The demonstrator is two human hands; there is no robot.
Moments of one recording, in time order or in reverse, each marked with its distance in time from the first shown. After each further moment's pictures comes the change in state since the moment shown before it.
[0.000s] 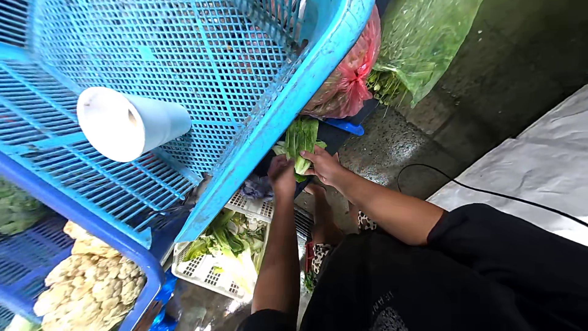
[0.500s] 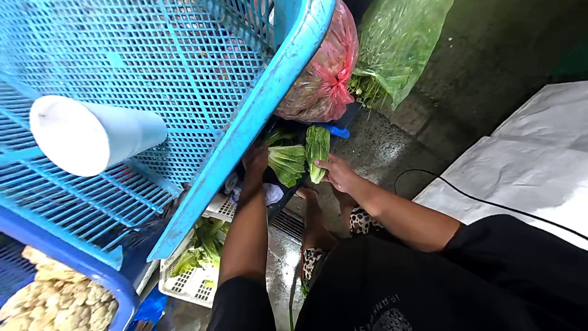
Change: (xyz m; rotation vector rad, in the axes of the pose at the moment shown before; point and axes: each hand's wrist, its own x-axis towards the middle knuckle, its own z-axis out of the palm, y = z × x) left_hand 0.108 0.017 -0.006 0.904 -0.199 0.144; right_hand -0.015 0.011 -0.080 0.029 0.102 0.017
